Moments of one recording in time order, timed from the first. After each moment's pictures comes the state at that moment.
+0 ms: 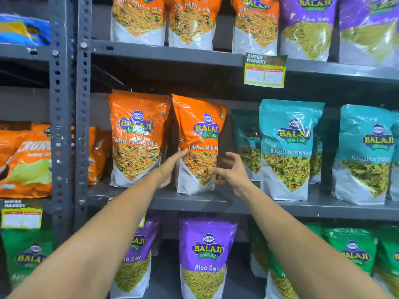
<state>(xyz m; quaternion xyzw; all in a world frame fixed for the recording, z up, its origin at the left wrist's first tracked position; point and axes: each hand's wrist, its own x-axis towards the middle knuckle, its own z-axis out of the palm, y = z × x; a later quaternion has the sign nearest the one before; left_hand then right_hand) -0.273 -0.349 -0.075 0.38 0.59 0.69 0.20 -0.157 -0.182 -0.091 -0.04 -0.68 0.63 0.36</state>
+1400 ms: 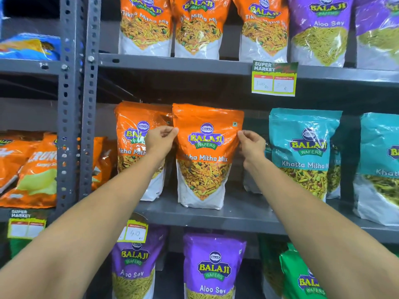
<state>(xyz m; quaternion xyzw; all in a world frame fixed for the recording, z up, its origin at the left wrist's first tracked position) -0.286 -0.364 0.005 0.26 0.61 0.71 -0.22 -0.180 -0.163 0.009 -0.07 -0.60 0.60 0.52</state>
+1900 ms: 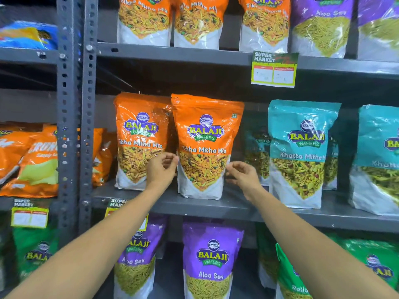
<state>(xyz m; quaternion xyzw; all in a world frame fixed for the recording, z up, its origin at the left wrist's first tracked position) -0.280 -0.364 -0.095 0.29 0.65 0.66 -0.24 -0.172 -0.147 -0.094 -0.04 -0.70 0.61 0.37</state>
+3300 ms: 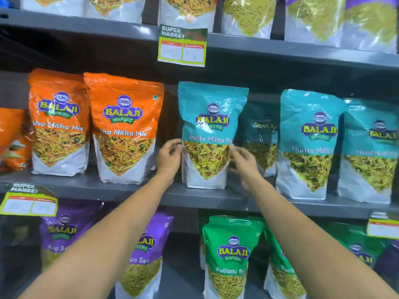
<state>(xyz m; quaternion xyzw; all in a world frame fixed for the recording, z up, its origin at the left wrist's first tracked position) -0.175 -0.149 -0.090 0.27 0.60 0.75 -0.12 -0.045 0.009 -0.079 -0.10 -0.68 0.62 0.39</state>
